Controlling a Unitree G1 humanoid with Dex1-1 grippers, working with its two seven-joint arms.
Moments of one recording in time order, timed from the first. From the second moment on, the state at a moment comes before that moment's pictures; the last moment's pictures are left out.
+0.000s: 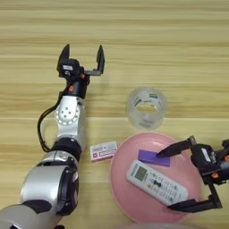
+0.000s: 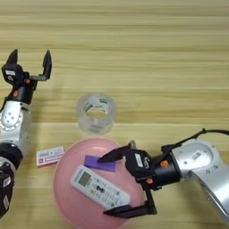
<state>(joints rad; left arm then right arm) -0.62 0.03 0.19 1.02 -0.16 -0.86 -0.23 0.03 -0.79 0.30 -0.44 0.36 0.21 1.29</state>
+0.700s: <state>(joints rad) -0.61 0.02 0.18 0.99 -0.16 -0.86 -0.23 0.02 -0.77 0.40 -0.30 0.23 0.16 1.29</state>
